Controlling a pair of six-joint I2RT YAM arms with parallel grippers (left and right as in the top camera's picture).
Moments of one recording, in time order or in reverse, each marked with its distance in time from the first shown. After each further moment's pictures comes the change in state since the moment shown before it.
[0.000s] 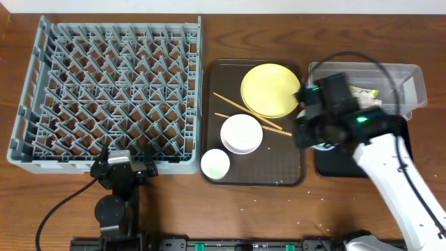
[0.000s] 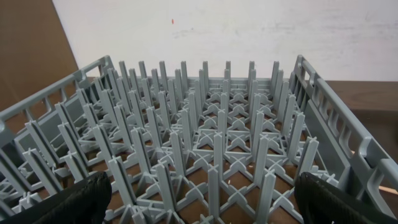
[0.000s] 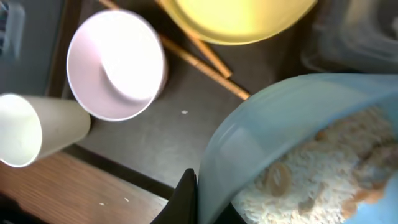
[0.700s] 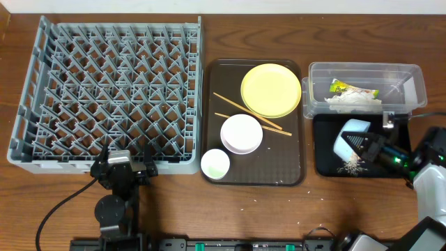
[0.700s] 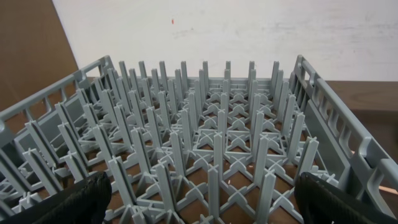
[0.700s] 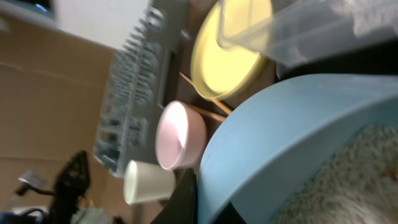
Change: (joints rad) left arm 0.000 0.000 0.000 0.000 0.000 0.000; right arm -0.886 -0.005 -0.447 0.314 -0.991 -0.239
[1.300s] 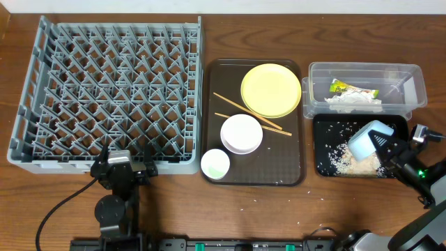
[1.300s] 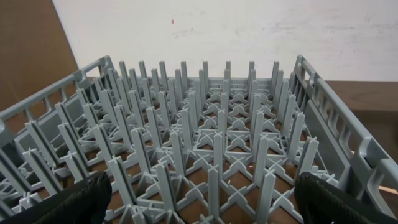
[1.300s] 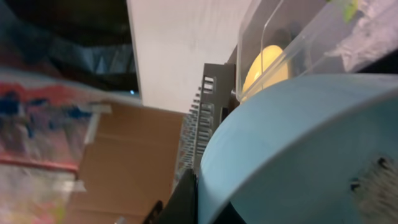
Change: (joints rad) left arm 0.000 0.000 0.000 0.000 0.000 0.000; right arm -0.246 0.159 -0.033 0.075 -0.311 0.111
